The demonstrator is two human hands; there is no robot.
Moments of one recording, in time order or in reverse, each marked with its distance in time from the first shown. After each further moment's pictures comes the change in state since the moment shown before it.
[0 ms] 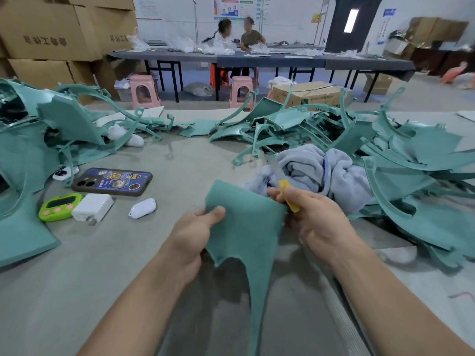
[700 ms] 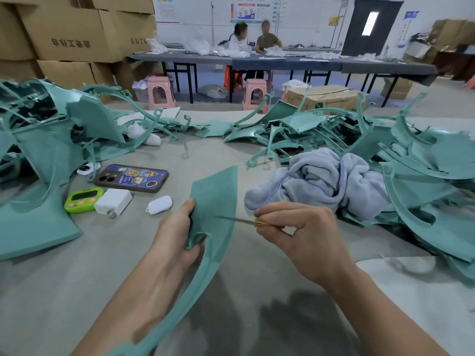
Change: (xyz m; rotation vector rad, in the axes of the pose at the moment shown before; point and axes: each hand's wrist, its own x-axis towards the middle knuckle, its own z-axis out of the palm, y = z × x) left_hand -0.012 0.023 -0.020 -0.292 0.259 -0.038; right_hand -0.037 0.012 0.023 -0.939 -0.199 -0.857
